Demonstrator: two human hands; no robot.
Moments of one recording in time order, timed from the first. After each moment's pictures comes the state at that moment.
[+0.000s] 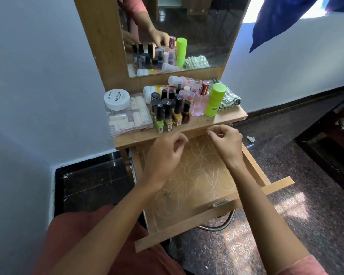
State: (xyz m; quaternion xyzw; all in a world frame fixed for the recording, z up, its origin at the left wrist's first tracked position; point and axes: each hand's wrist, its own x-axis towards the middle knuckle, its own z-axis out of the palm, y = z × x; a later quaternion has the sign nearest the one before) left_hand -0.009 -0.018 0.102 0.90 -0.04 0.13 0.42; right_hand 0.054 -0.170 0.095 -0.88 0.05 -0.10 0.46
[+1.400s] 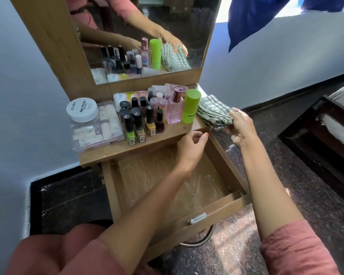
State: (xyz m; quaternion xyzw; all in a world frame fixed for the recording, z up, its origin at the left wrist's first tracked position) left_hand 0.069 -0.129 0.081 0.74 0.11 -0.04 0.66; right_hand 0.142 -0.256 0.100 -0.62 0.22 -0.02 0.75
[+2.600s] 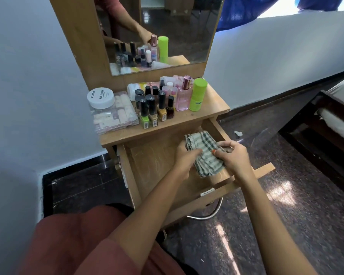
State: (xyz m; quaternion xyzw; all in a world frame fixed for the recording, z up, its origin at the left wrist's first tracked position) left_hand 0.016 -0.105 0.059 0.61 0.20 -0.14 0.76; right_hand 0.010 -0.230 0.073 -0.84 0.15 0.02 0.53
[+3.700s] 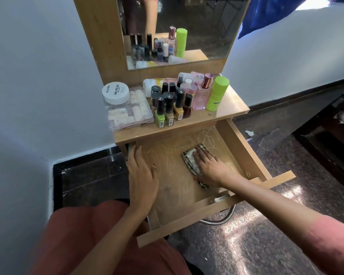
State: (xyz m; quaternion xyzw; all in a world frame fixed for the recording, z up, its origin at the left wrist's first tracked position) left_hand -0.050 0.005 0.025 0.91 0.16 0.13 0.37; right_hand 0.028 -0.175 0.030 -0.94 -0.21 0.28 -0.06
